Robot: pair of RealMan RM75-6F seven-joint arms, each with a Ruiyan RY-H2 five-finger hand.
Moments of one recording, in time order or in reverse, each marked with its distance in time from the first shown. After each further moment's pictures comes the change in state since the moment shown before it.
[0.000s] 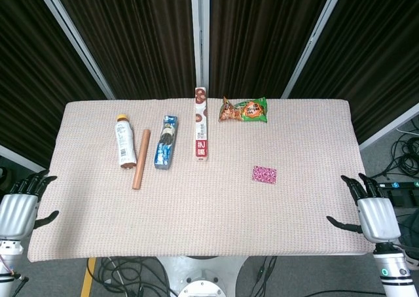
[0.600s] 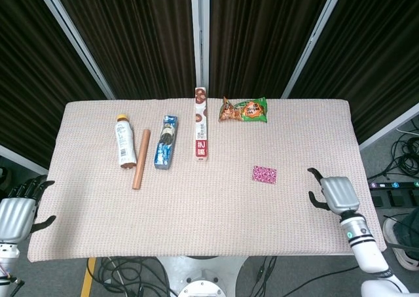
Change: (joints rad) left arm 0.009 0.006 0.020 0.034 -0.008 -0.023 -0.039; right arm 0.247 -0.056 0.078 -0.054 0.349 -0.447 -0.243
